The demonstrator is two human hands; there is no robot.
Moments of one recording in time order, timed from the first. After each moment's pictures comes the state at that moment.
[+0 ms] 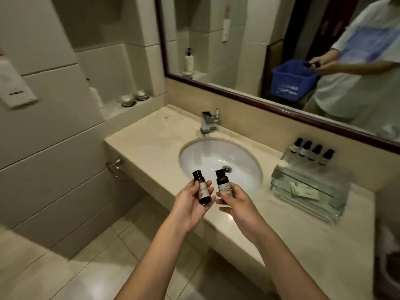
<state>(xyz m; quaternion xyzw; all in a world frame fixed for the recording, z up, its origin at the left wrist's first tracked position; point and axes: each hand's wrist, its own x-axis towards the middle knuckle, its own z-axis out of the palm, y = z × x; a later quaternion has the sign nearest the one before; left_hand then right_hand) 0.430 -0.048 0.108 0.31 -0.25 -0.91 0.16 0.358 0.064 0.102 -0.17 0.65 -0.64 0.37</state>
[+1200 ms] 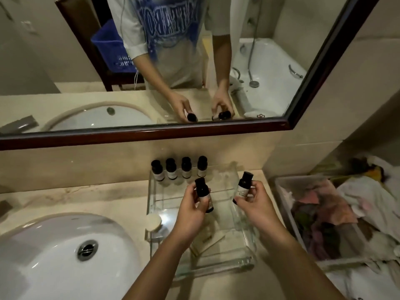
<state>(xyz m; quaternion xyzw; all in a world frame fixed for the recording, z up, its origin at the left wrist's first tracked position) -0.022 0.113 -0.022 0.05 -0.70 -0.70 -0.11 -0.023 0.273 -0.020 0.19 0.76 -0.61 0.06</state>
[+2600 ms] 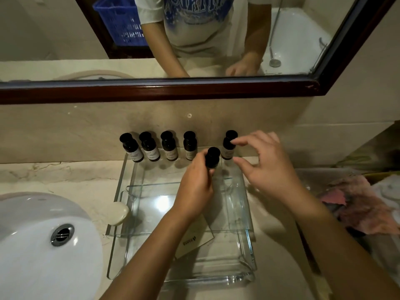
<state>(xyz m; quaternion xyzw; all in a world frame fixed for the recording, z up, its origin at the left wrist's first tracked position) -0.076 0.163 -0.079 -0.08 -0.88 -0.48 0.00 -0.091 0.315 -0.028 -0.11 0.93 -0.33 -0.09</state>
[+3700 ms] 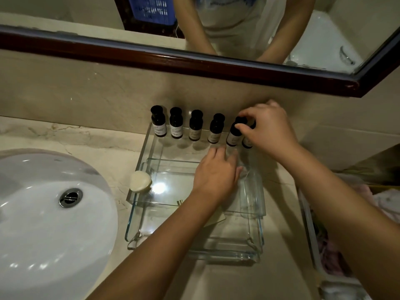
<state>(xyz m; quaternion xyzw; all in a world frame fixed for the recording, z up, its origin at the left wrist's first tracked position) -0.066 0.160 -0.084 -0.11 -0.98 -0.16 -0.01 -0.135 0.269 -0.011 -0.17 0.98 -0.12 -0.07</state>
